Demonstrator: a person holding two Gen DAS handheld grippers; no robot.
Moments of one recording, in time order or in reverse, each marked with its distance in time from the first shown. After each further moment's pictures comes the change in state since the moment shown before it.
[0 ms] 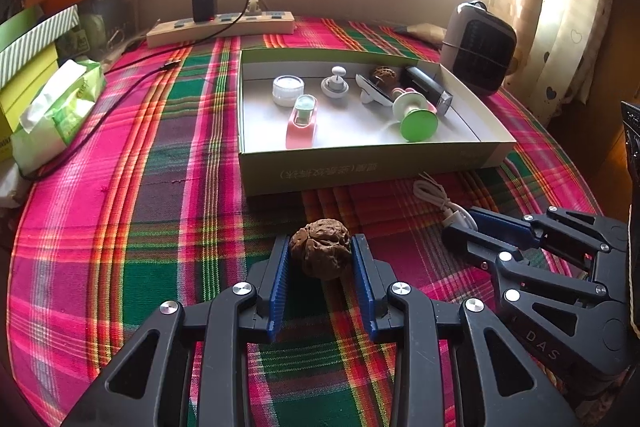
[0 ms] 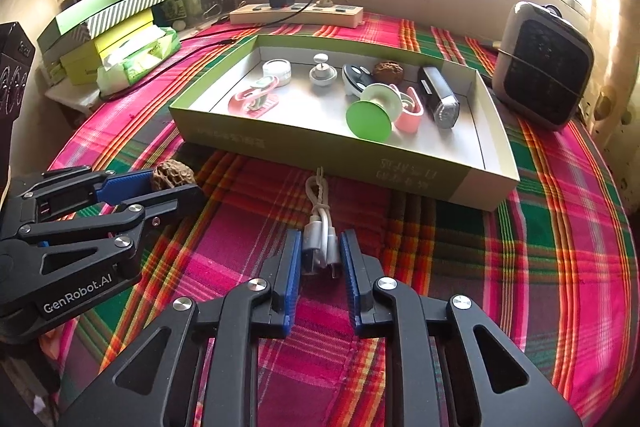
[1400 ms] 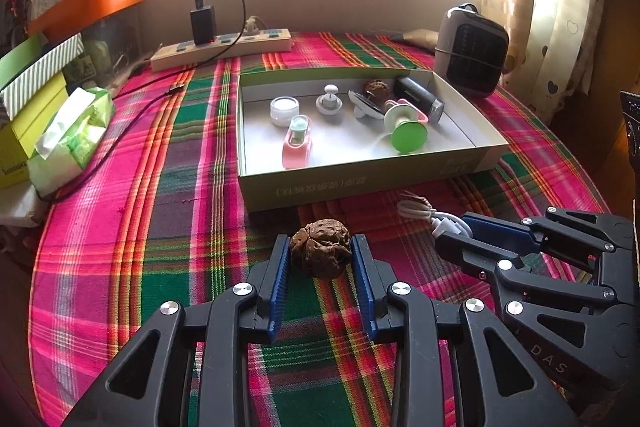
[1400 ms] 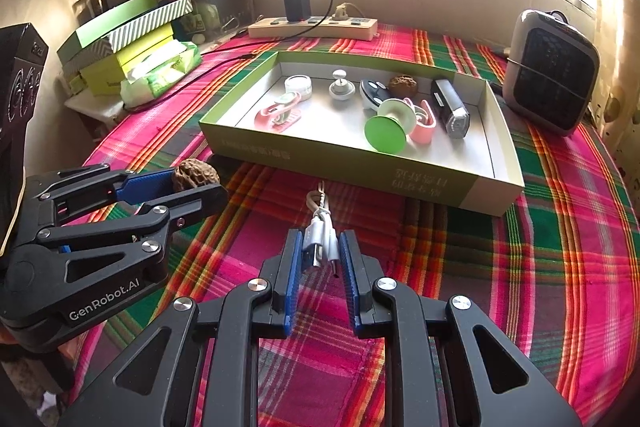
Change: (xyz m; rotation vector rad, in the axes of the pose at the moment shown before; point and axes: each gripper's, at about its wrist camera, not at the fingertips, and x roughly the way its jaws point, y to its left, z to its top) left arm -0.016 -0.012 0.004 0.051 -0.041 0.048; right arm -0.014 0.001 0.002 0.004 -0.039 0.077
